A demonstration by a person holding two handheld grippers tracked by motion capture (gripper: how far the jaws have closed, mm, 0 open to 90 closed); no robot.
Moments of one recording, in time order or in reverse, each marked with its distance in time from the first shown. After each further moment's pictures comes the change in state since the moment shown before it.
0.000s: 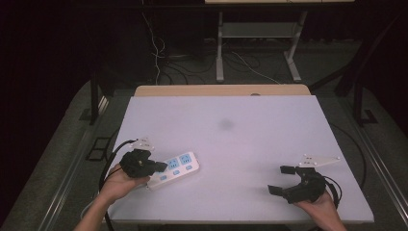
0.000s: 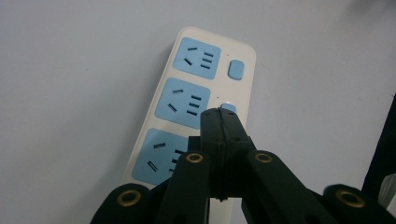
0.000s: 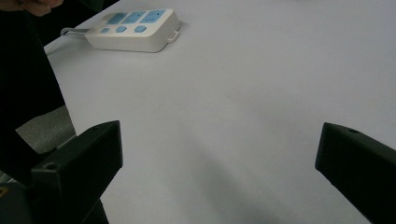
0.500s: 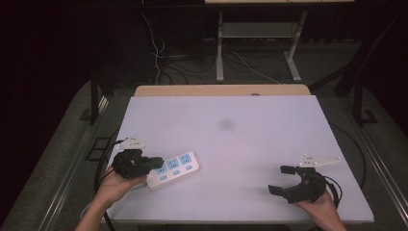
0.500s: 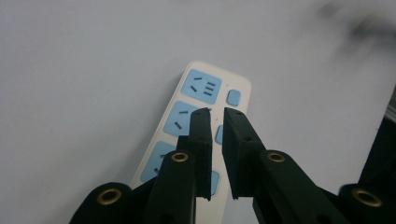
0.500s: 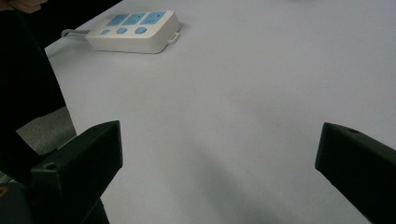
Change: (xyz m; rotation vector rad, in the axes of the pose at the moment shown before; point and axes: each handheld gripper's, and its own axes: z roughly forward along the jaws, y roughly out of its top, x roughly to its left) left arm -0.009 -0.005 -0.021 -0.156 0.028 -0.057; right arm 0.000 0.000 -0.001 -0.003 0.000 0.003
